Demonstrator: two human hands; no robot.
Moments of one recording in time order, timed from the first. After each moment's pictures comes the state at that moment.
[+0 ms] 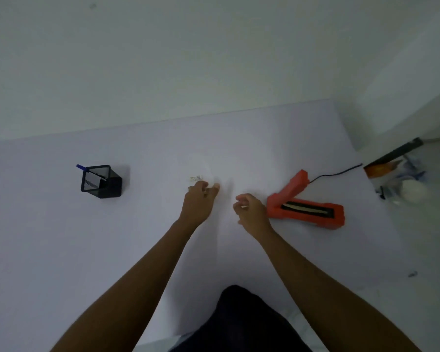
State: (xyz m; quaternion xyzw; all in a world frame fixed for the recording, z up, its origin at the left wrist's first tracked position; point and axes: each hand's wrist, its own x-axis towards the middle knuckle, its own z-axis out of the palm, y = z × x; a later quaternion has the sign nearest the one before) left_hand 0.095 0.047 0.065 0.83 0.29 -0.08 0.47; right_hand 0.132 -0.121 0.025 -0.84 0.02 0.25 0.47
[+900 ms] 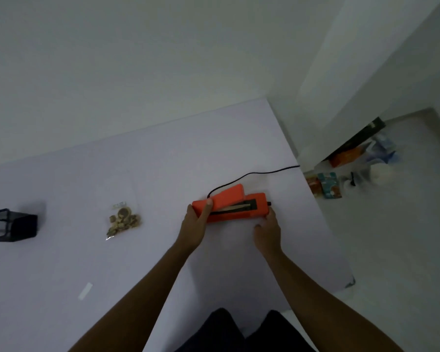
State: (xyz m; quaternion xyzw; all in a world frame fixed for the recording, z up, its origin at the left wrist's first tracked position) left_hand 0.201 -0.158 0.057 0.74 0.34 -0.16 0.56; right_hand 0.234 -0.355 -0.017 -0.84 0.19 0.20 0.46
